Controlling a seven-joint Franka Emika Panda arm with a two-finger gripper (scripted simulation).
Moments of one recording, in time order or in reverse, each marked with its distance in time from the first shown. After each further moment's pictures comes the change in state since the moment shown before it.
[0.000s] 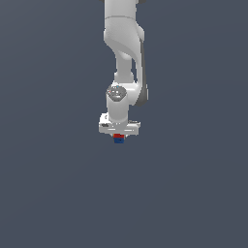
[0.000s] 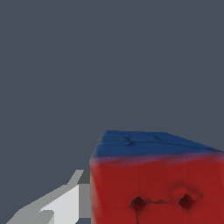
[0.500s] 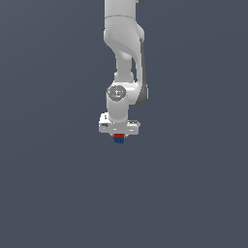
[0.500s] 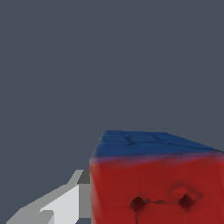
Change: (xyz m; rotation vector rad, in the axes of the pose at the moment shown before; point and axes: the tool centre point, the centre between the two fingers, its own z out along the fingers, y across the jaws) arm -0.001 0.000 -0.001 0.000 -0.002 0.000
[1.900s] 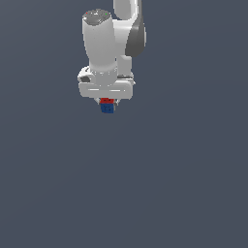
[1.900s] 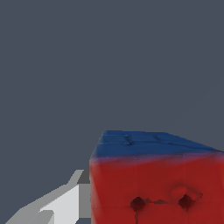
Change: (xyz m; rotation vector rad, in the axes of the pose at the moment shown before) arm -0.024 0.044 -0.209 0.001 0.001 0.001
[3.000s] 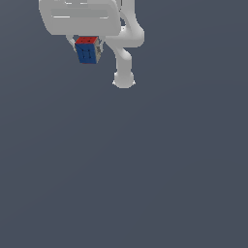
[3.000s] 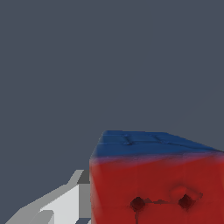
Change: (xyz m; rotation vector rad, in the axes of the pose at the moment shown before) arm -0.017 0.043 -0.203 0.000 0.001 0.000
